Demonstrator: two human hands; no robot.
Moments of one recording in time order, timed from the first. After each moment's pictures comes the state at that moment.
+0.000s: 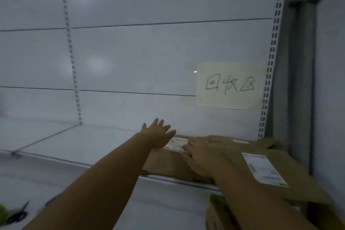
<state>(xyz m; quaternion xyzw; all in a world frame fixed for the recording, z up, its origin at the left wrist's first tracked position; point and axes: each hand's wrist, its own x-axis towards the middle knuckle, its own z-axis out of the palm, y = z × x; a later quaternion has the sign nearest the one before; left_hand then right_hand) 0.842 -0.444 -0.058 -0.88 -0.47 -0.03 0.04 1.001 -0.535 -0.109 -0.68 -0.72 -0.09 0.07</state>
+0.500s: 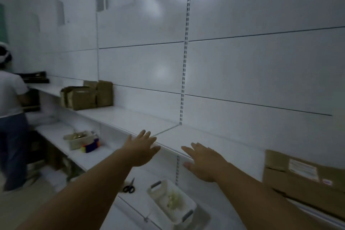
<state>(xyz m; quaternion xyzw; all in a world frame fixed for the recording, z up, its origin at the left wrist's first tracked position) 0.431 -0.455 -0.078 -0.76 -0.64 -0.05 0.04 0.656 -0.458 -0.090 -0.54 -0.84 -0.03 0.01</state>
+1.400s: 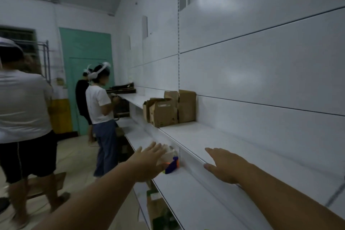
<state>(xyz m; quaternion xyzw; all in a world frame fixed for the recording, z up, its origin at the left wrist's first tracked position) 0.069 -0.286 -0.087 -0.63 -0.77 -0.01 0.04 0.297 -0.162 -0.090 -0.40 -0.92 0.01 0.02</state>
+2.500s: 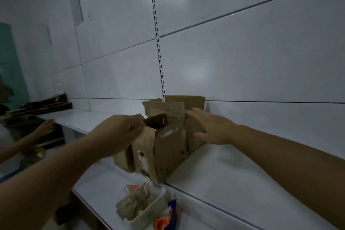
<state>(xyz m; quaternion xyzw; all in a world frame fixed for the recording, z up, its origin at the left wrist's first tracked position) -0.265 0.019 0.023 -0.74 -0.64 -0.20 0.08 -0.012 0.139 -0.016 -0.44 -0.88 -0.06 0.16</state>
